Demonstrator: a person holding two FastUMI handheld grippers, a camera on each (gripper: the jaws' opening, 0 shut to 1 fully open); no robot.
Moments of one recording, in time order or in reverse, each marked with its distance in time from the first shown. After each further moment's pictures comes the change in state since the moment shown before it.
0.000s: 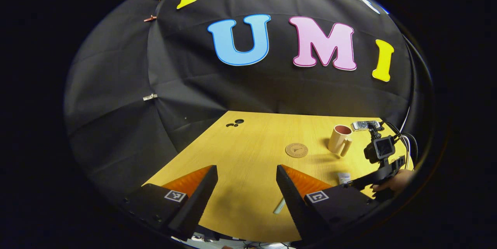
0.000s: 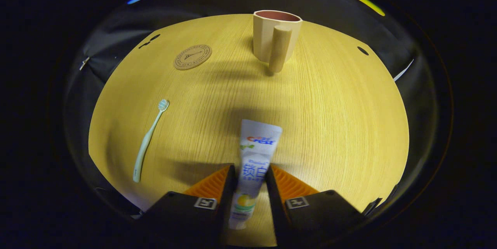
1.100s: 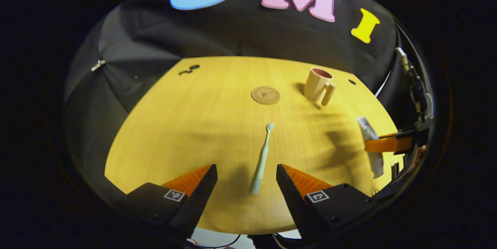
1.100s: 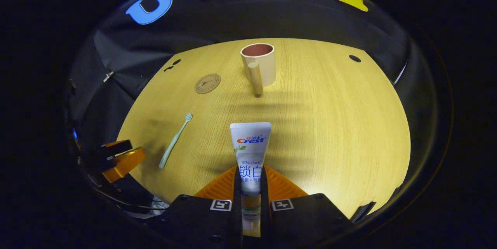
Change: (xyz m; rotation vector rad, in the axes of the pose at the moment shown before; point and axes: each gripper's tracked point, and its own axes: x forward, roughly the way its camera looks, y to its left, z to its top) left arm 0.073 -0.067 -0.121 0.074 0.445 -0.309; right arm -0.095 -0.050 0.005 0.044 -0.199 0.173
